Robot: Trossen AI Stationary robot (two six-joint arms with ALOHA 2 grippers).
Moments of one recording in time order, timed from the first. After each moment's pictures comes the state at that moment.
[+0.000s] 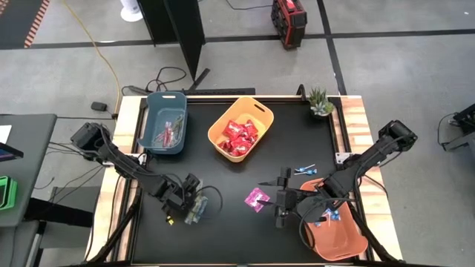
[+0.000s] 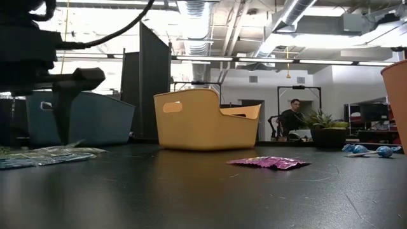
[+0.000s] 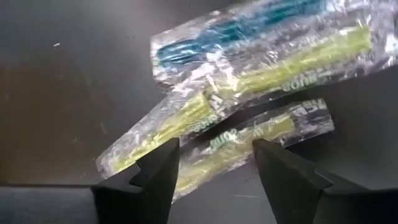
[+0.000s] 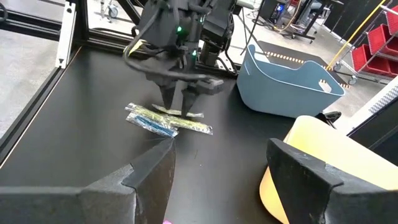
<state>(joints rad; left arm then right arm) -0.55 1.50 0.72 -0.51 -0.27 0.24 0.64 1.44 1.08 -0.12 0.81 0.08</state>
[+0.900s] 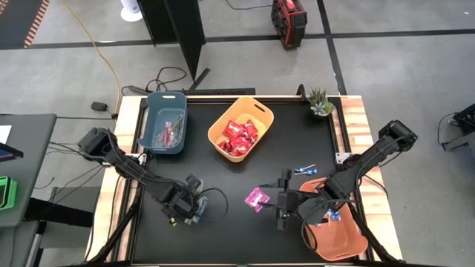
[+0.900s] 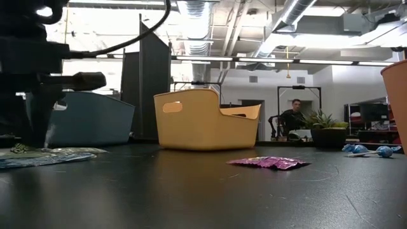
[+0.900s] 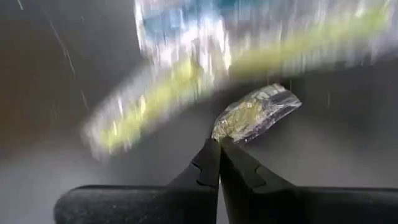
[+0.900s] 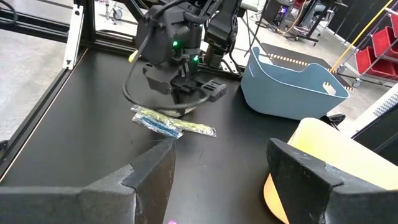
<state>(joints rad) -0.55 1.59 0.86 -0.74 -0.26 0.15 0.65 1.44 1.08 -0.12 0.81 0.08</state>
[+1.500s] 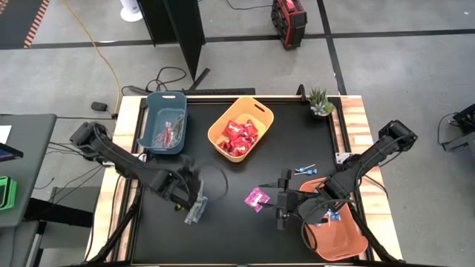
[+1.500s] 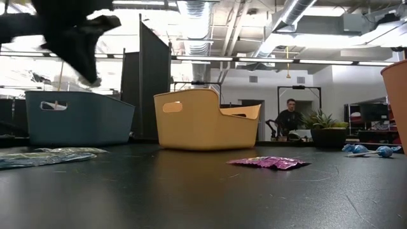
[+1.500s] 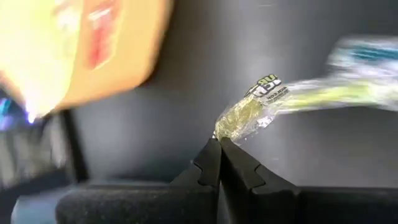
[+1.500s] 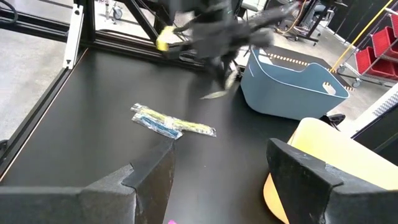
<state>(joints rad) -0.49 1.45 1.08 -1.08 -0.58 -0.14 0.65 1.44 1.08 -0.12 0.81 0.08</state>
